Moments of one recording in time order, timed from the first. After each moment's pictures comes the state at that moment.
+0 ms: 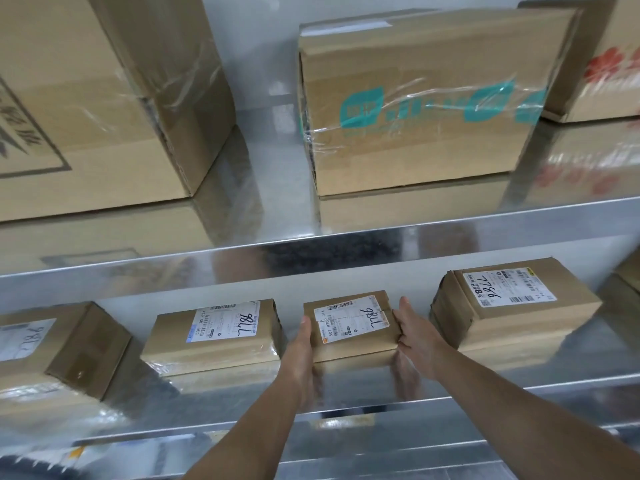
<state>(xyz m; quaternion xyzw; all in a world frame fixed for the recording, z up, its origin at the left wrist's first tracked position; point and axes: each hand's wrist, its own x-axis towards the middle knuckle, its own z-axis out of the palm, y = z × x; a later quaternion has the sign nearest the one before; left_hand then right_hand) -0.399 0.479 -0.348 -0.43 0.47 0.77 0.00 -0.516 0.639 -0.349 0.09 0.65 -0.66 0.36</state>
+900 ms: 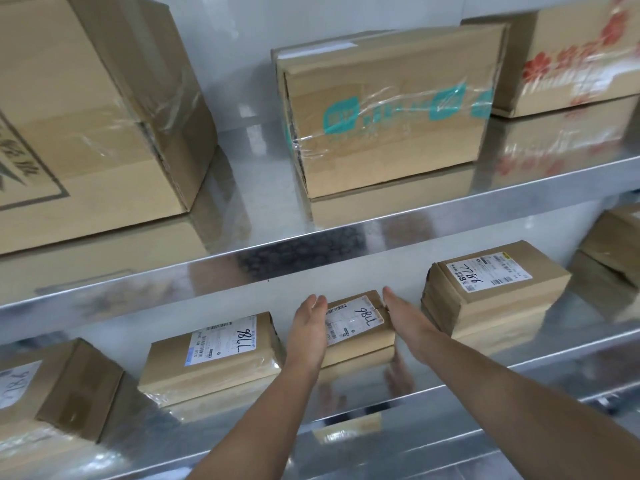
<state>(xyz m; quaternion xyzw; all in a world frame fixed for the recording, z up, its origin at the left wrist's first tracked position) -0.414 0.477 -0.313 -0.31 0.73 0.60 -0.10 -0.501 0.627 -0.316 0.02 0.81 -0.53 0.25</state>
